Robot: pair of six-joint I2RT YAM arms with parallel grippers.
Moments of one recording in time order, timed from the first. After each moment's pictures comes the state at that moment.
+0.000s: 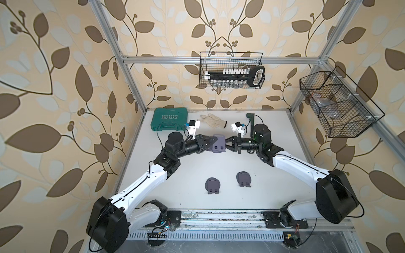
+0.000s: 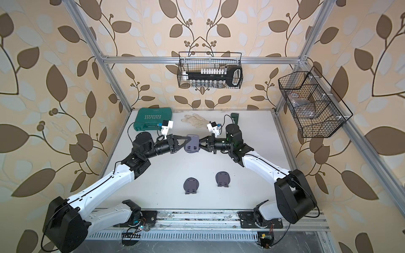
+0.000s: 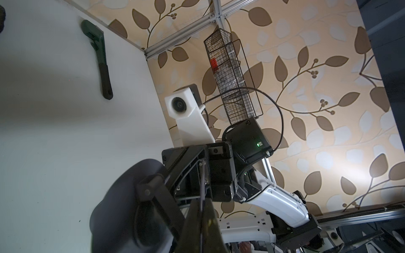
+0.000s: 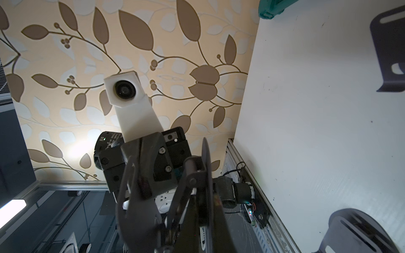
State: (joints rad) left arm -0.48 1.10 0.75 0.32 0.67 -1.11; right arm 0.48 1.43 0.86 0.32 -0.91 1.21
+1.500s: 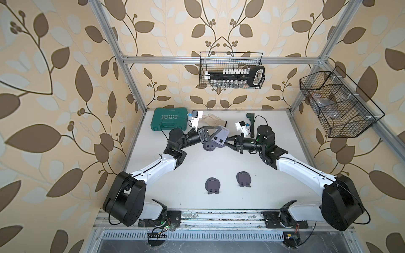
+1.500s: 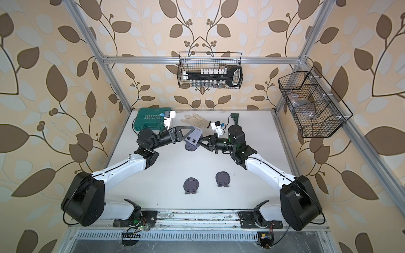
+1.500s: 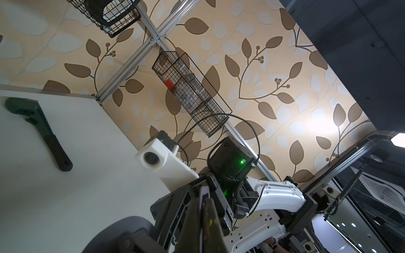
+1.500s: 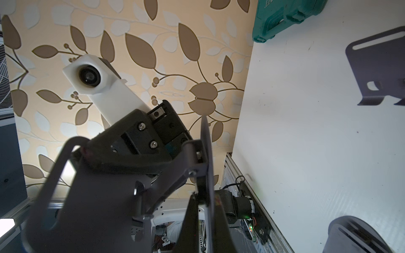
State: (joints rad) left arm -0.41 1.39 0.79 0.95 0.80 -1.10; right arm 0.48 1.35 0.85 0.30 -0.80 1.24
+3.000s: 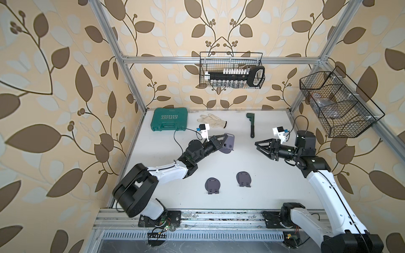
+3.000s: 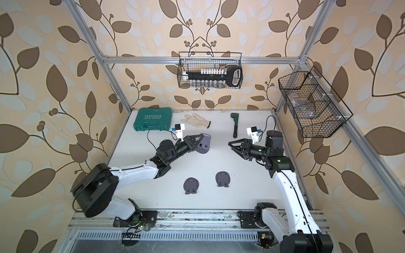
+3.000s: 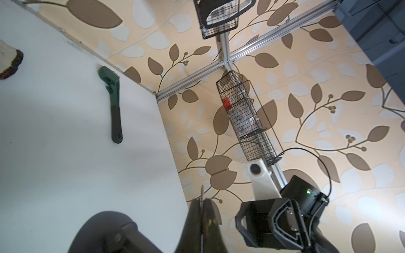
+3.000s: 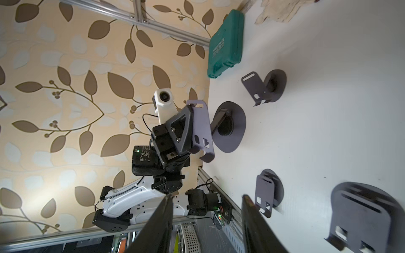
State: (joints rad) left arm -0.67 1.57 0.69 0.95 0.23 -1.14; right arm -0.07 0.94 0.84 -0.51 -1.00 0.78
